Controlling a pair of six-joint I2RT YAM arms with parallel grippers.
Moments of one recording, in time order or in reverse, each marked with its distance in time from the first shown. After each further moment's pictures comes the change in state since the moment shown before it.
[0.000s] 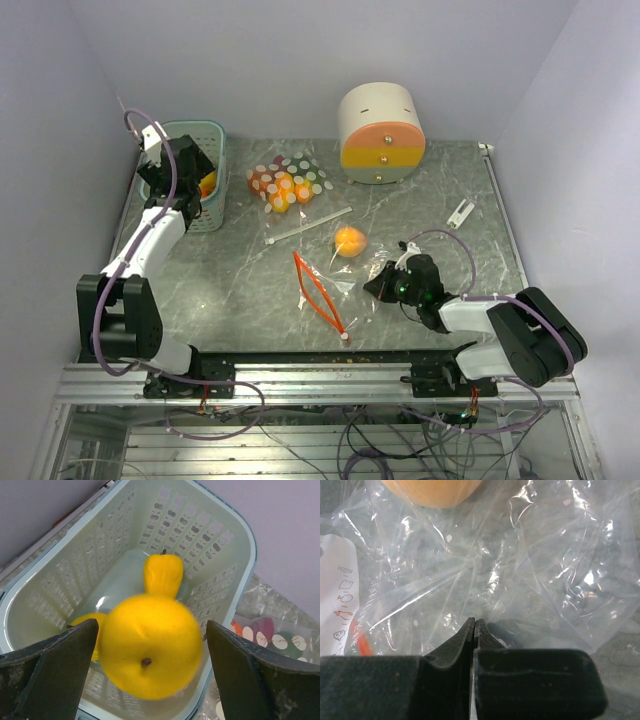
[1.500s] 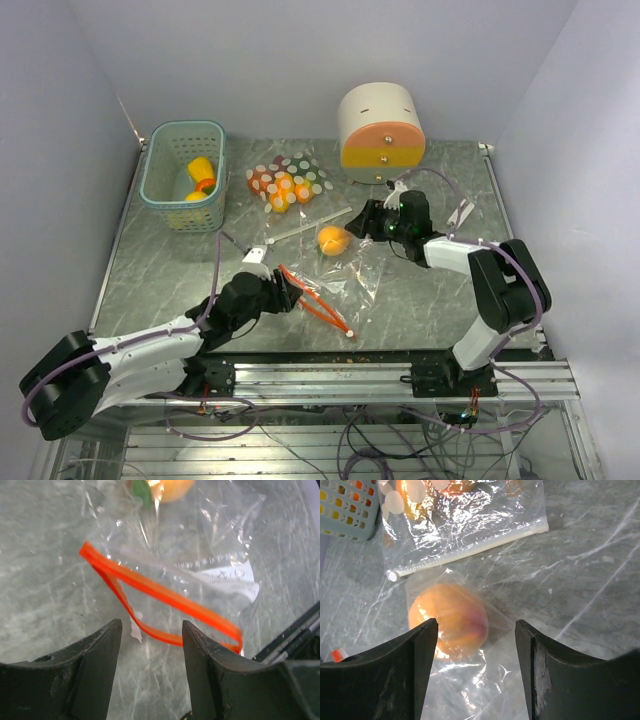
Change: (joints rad) left arm -0.776 -0.504 -0.863 0.320 0.304 -0.173; right arm -0.140 0.315 0.567 -0.156 -0.164 -0.149
